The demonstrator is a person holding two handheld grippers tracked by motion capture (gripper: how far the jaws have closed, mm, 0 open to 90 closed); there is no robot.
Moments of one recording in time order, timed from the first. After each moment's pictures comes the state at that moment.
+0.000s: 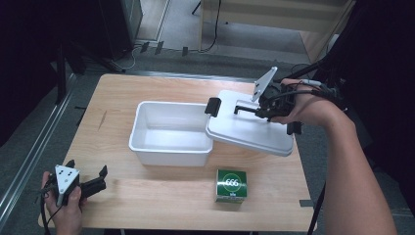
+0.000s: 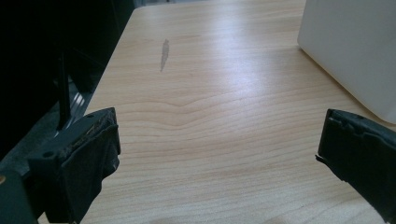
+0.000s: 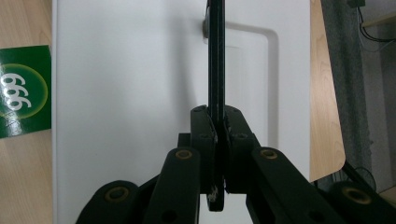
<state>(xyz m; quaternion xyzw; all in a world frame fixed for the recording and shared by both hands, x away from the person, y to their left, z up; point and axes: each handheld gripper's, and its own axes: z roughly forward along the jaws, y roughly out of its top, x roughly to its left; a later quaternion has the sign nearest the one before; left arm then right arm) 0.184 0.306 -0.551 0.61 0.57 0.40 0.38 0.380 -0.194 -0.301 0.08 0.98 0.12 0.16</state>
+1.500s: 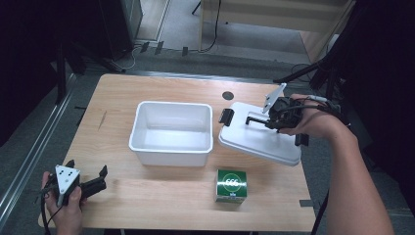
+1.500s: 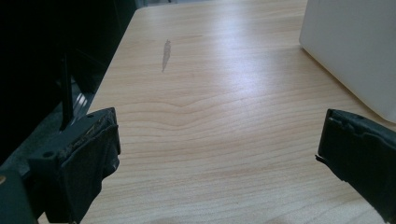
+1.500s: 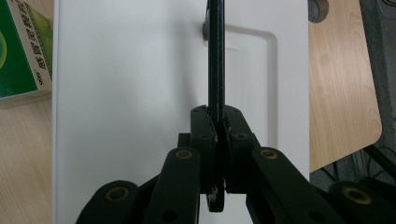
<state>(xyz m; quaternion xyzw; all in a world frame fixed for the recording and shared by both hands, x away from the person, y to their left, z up) 0.184 0.305 -0.551 0.61 0.57 0.40 0.38 0.384 -0.232 -0.348 0.12 0.98 0.11 0.14</state>
